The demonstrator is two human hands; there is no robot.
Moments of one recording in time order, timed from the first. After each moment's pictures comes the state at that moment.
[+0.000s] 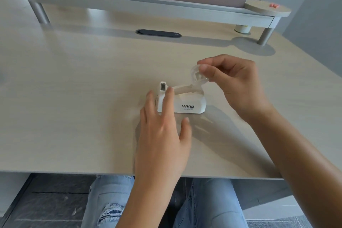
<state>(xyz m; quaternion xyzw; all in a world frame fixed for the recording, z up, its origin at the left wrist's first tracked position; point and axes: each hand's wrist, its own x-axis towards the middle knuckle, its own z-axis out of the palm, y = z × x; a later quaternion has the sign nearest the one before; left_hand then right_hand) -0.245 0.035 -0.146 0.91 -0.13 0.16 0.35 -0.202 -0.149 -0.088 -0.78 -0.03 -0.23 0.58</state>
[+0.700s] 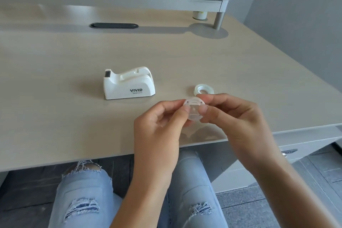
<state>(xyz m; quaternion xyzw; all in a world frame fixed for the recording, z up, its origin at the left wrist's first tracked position) -0.318 -0.032 -0.123 0.59 -0.06 -0.11 0.80 -0.373 -0.175 -0.109 -0.69 0.11 -0.19 0.69</state>
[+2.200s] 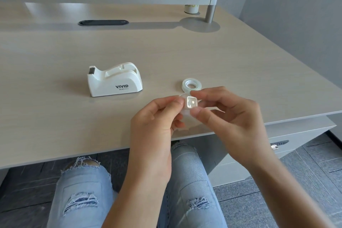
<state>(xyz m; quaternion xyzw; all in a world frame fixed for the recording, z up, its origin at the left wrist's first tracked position) -0.325 -0.056 -0.125 0.52 0.00 -0.17 0.84 -0.387 -0.194 -0.127 -0.75 0.05 -0.27 0.61</state>
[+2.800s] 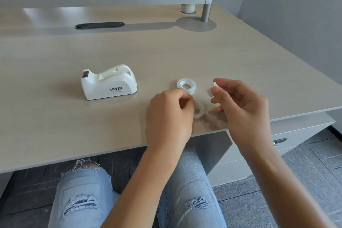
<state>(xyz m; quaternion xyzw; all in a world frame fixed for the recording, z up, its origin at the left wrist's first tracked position) -0.306 -0.097 -0.129 0.86 -0.18 0.03 0.48 -0.380 -0.225 -0.135 -0.69 0.21 -0.34 0.60</state>
